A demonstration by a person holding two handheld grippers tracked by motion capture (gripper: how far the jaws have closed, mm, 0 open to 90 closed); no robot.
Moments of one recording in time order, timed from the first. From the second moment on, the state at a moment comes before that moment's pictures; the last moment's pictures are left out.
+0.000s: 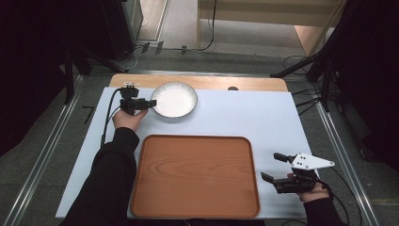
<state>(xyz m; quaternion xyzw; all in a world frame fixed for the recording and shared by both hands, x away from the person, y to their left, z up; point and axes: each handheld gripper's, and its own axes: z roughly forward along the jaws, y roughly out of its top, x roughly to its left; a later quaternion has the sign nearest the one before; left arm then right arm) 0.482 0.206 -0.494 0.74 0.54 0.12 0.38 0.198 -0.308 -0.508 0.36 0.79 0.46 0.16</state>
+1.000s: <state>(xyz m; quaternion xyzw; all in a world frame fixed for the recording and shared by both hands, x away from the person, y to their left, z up) 0.505 0.193 -0.531 0.62 0.64 0.07 0.44 0.199 -0.305 -0.508 0.35 0.80 0.46 0.16</state>
